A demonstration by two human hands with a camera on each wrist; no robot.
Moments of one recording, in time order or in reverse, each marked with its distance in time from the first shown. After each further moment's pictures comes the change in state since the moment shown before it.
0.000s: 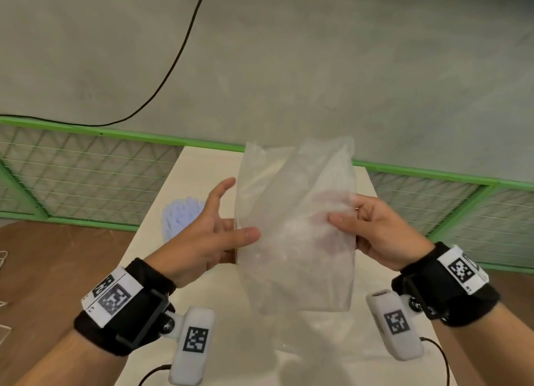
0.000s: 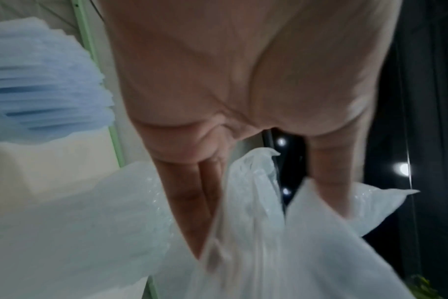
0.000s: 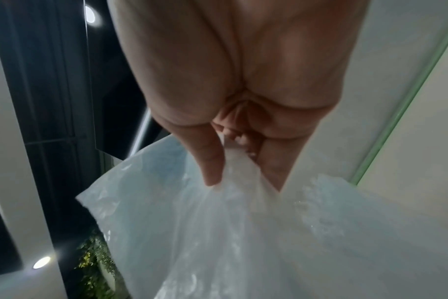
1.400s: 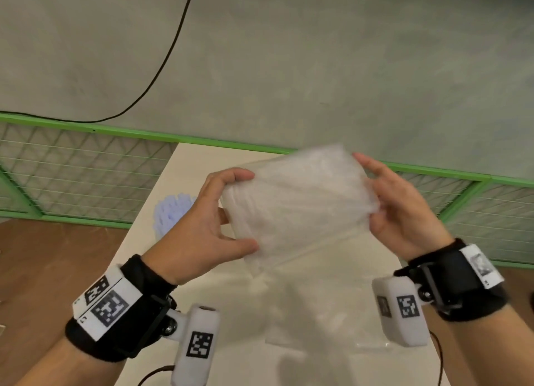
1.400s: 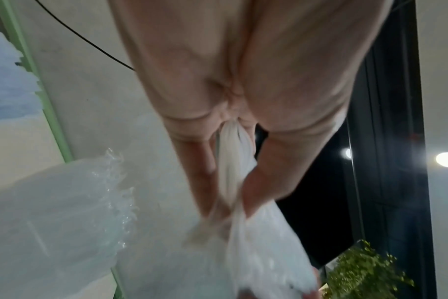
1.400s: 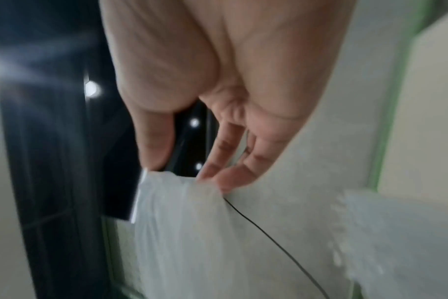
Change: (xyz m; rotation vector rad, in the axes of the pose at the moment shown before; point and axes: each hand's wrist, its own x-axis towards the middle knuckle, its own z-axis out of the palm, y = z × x) left_hand -0.007 0.009 0.026 0.316 0.071 0.283; right_hand -0.016 -0.021 -0.016 0.358 0.073 -0.187
